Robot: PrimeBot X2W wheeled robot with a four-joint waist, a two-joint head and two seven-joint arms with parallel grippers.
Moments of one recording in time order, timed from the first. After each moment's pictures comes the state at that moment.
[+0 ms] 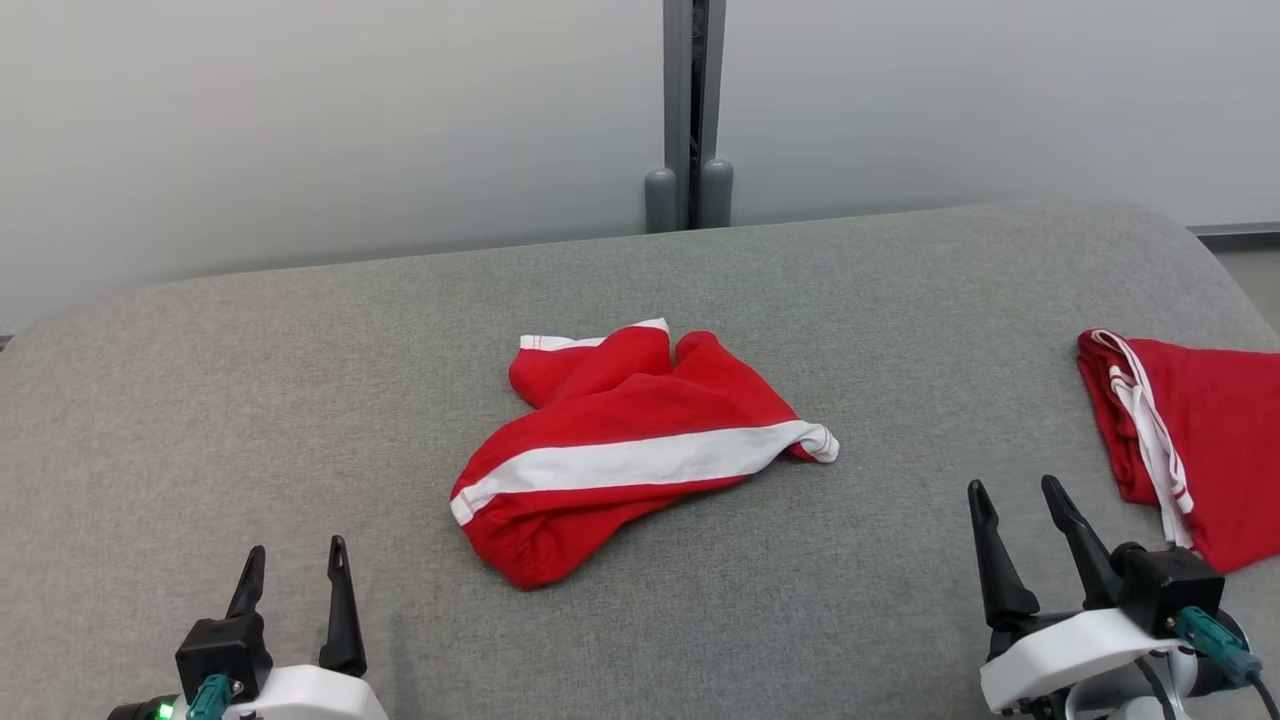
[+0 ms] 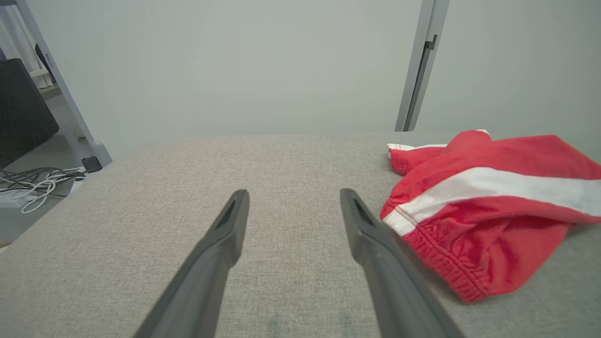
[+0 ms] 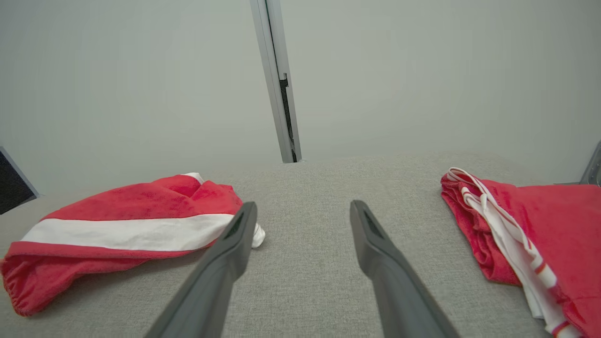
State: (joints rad) left arm -0.02 0.06 0.00 0.38 -0.14 0.08 -0.26; right arm -0.12 -0.05 0.06 0.37 0.21 0.13 -0.26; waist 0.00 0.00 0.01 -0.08
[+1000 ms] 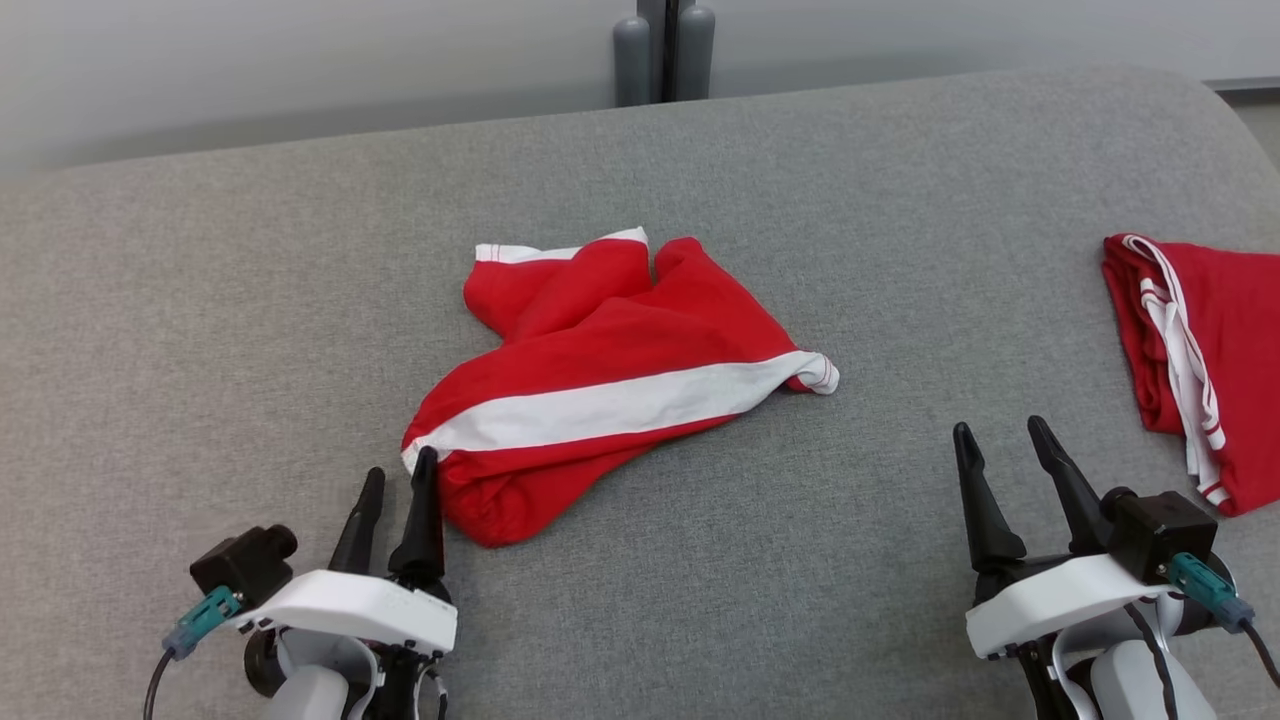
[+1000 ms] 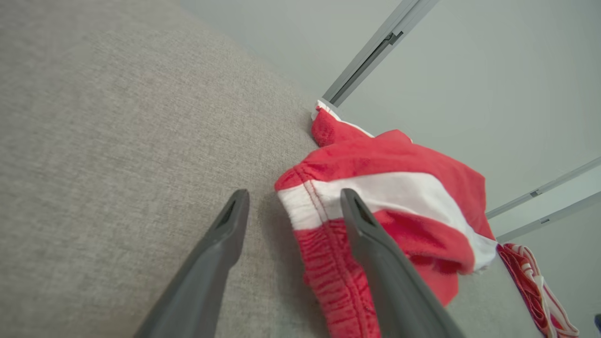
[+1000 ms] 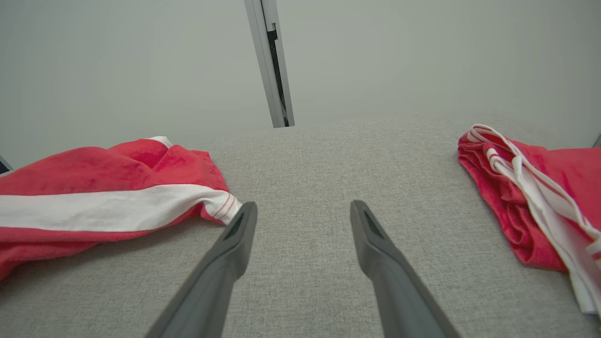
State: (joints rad) left arm -0.24 0.05 -0.19 0.56 -0.78 -0.13 -0.26; right arm -0.20 -0.05 0.08 0.38 0.22 0.13 -0.26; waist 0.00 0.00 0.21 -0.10
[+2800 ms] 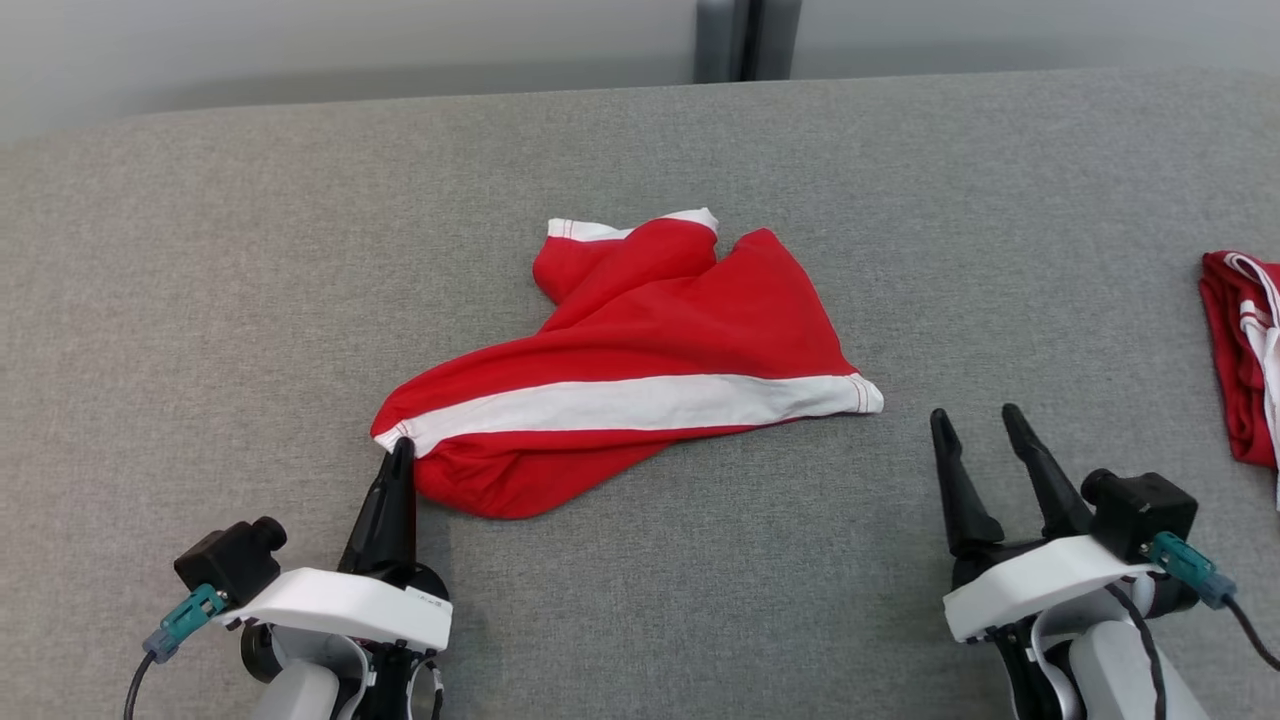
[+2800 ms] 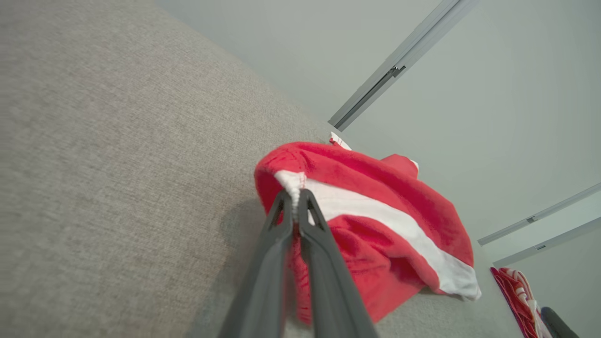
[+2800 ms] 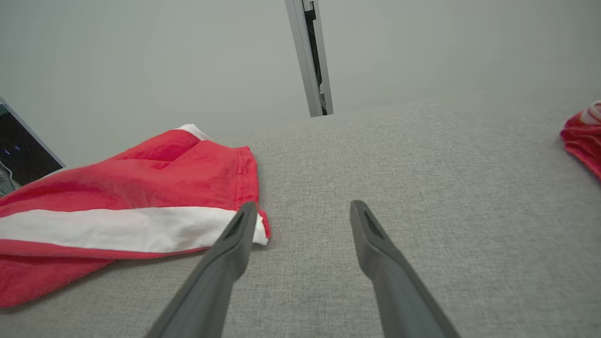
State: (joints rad) left arm -0.21 0.09 -0.24 0.44 -0.86 -0.13 -0.26; right arm -0.24 -0.05 0.11 0.40 0.29 0.13 -0.26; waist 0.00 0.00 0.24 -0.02
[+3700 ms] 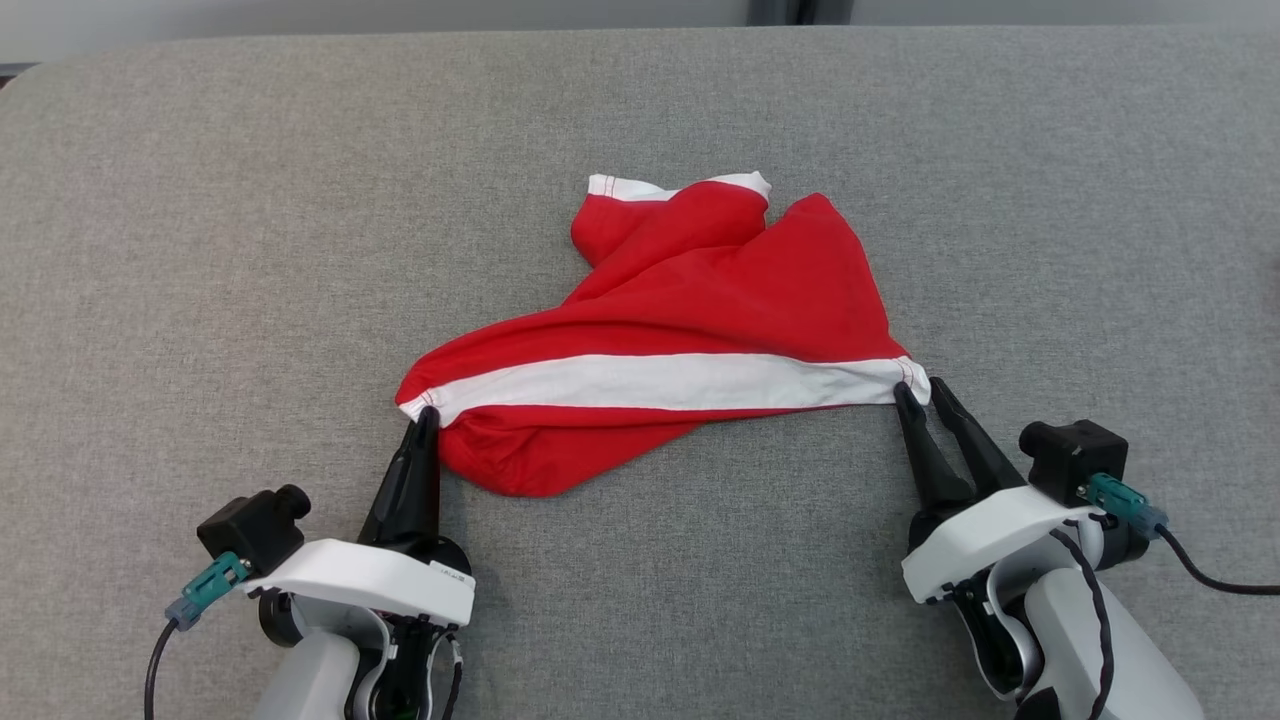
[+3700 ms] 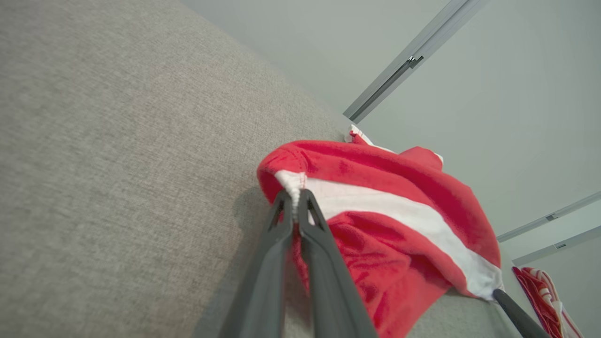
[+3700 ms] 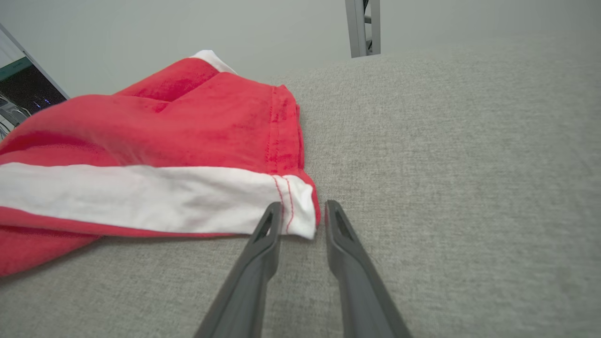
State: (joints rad) left arm -0.26 0.07 -0.26 0.44 -0.82 -0.13 -0.26; right arm -0.40 -0.05 0.23 0.60 0.33 0.13 -0.26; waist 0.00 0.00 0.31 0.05
